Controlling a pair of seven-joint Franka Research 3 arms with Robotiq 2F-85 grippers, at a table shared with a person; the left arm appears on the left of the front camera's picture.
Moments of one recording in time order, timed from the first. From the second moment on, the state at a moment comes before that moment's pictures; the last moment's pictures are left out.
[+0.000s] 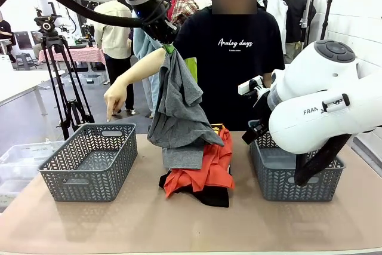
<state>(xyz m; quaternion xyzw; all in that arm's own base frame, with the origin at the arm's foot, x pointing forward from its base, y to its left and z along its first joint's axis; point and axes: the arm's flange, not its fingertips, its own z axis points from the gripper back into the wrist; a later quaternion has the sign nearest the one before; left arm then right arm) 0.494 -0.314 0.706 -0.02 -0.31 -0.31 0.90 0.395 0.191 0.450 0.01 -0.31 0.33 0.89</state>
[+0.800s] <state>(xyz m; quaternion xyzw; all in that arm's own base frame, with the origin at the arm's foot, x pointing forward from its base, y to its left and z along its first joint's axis) 0.494 -0.314 0.706 -0.02 -0.30 -0.31 0.90 0.395 0.191 0.450 0.01 -0.31 0.33 0.89</state>
